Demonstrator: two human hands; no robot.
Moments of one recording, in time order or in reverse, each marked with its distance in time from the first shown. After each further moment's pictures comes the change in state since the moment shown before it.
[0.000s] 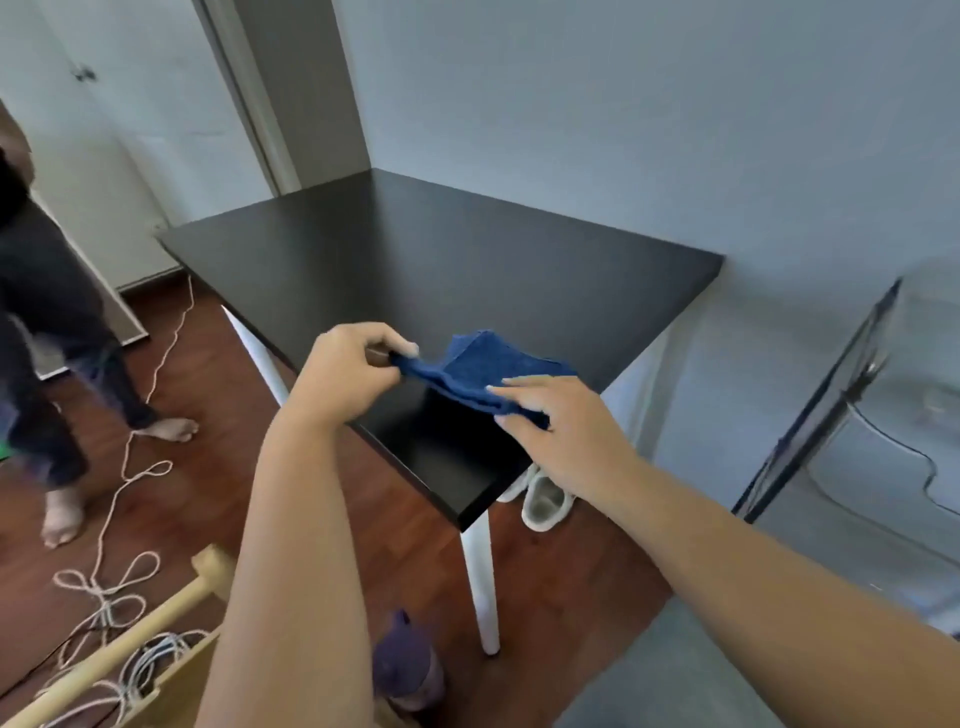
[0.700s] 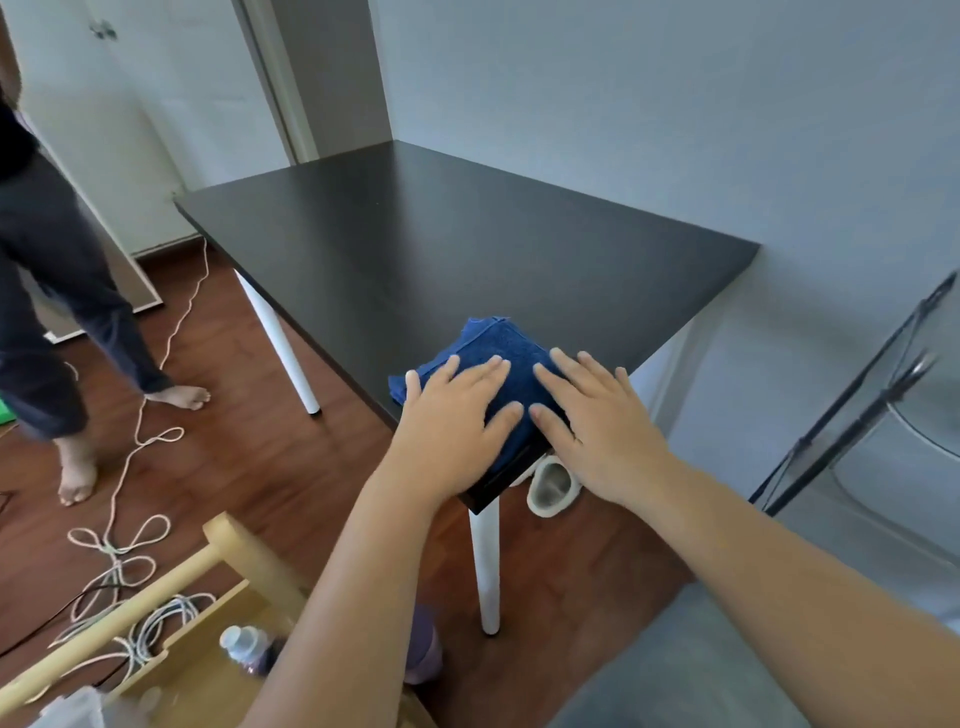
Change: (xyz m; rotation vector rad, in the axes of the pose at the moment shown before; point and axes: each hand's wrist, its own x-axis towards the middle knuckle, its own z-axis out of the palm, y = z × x) left_hand -0.058 0.030 0.078 0.513 -0.175 0.103; right_hand -0.004 0.024 0.006 -0.430 -0.155 0.064
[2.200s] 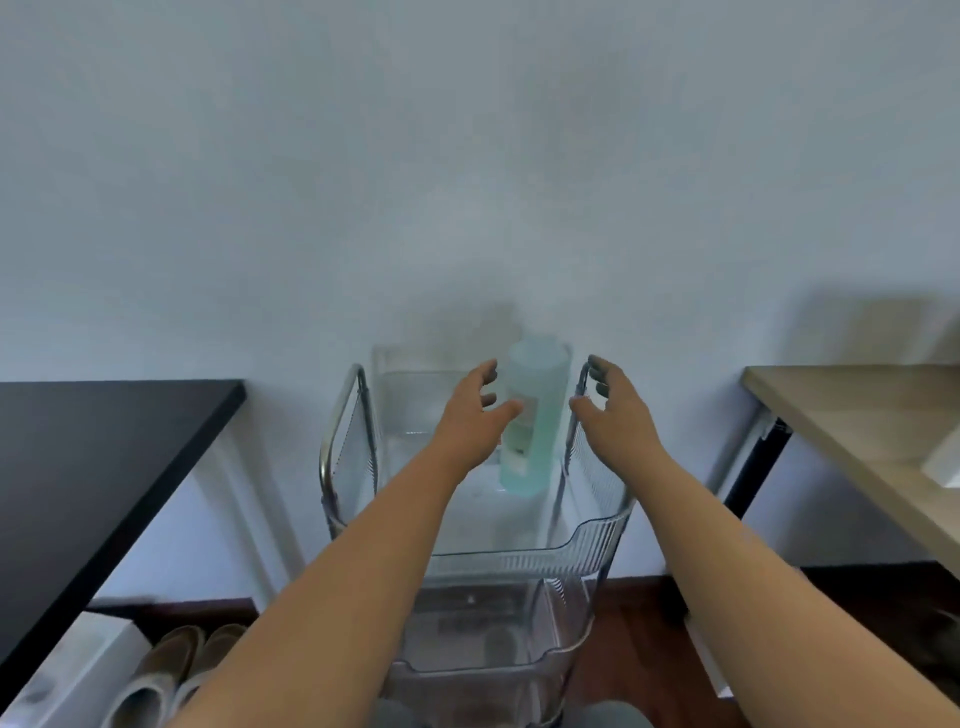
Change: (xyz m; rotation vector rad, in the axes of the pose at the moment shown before) left_hand 0.114 0.489 0.126 -1.100 -0.517 0.476; right_hand -0.255 0.339 -0.220 0.380 0.869 0.908
